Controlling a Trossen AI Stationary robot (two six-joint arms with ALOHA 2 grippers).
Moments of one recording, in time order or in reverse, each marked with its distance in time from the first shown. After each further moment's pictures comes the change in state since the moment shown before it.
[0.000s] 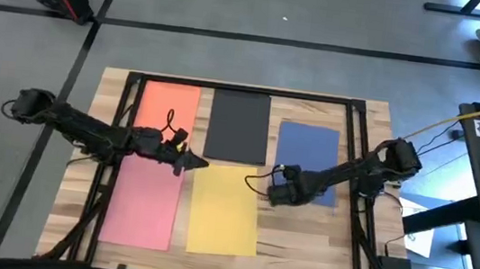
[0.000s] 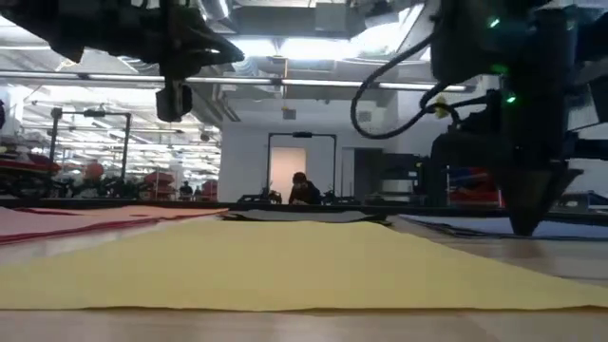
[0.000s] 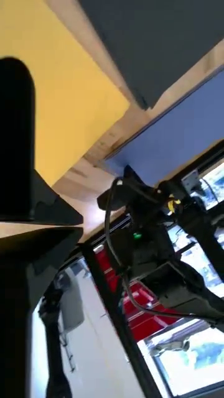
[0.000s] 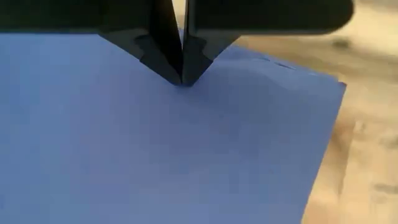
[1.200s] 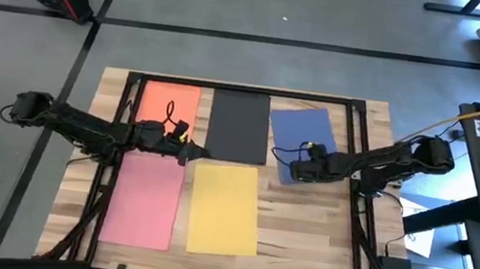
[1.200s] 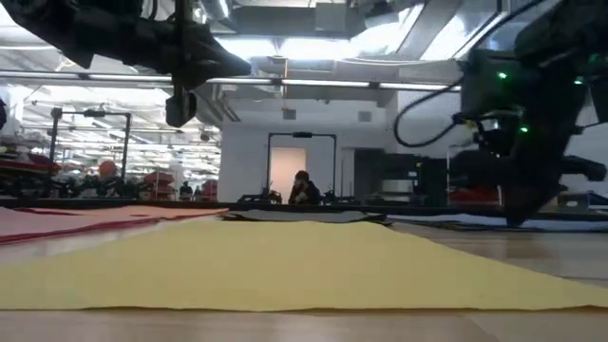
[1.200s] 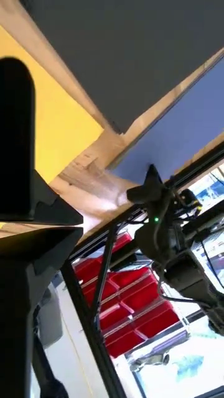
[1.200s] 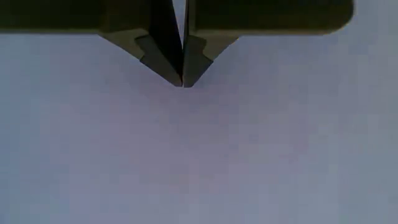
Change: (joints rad) left arm 0.094 -0.001 -0.001 -0.001 0.008 0.019; right arm -0.224 -0.362 -0.389 0.158 0.209 -0.053
